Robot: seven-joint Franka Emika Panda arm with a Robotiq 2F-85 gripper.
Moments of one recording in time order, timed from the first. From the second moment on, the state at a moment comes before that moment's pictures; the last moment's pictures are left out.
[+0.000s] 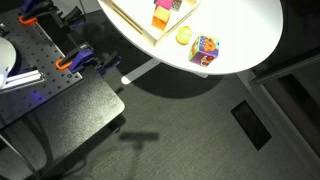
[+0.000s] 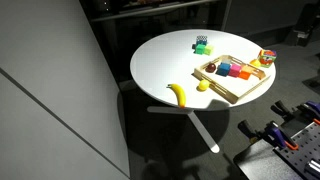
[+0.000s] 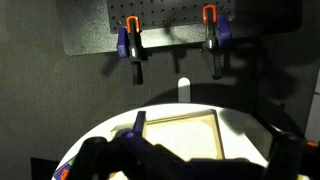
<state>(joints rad) 0.00 -0.71 0.13 -2.65 -0.03 1.76 0.24</state>
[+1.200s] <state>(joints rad) -0.06 -0.65 0.10 -2.64 -0.03 2.14 0.25</state>
